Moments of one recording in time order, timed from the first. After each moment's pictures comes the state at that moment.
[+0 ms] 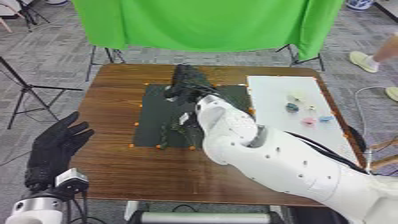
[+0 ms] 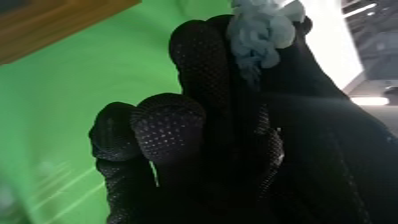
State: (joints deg) left arm 137.2 -66.4 -103.9 -129.9 46.7 16.7 12.3; right arm -47.0 -66.2 23.0 -99.8 -108.3 12.7 37.6
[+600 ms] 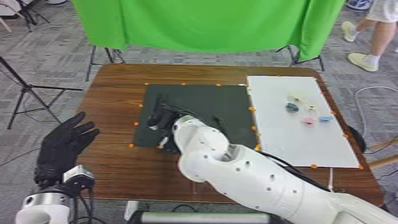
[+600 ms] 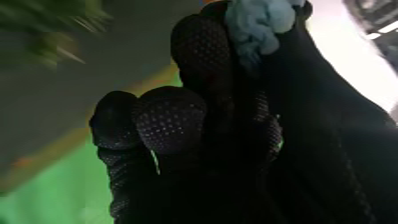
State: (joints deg) left arm 134.0 -66.5 -102.0 -127.0 46.7 16.0 11.4; right arm -55.3 -76.0 25.3 -93.7 -105.4 6.4 42.9
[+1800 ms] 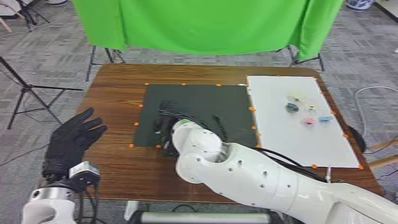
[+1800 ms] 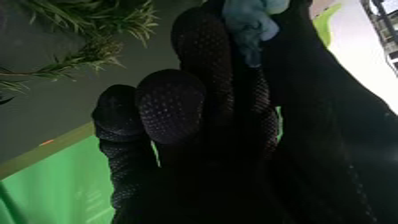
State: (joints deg) left arm 131.6 -65.8 -100.5 -126.7 47.1 14.7 9.8; right arm -50.7 -76.2 19.2 -90.8 -106.5 5.6 47.5
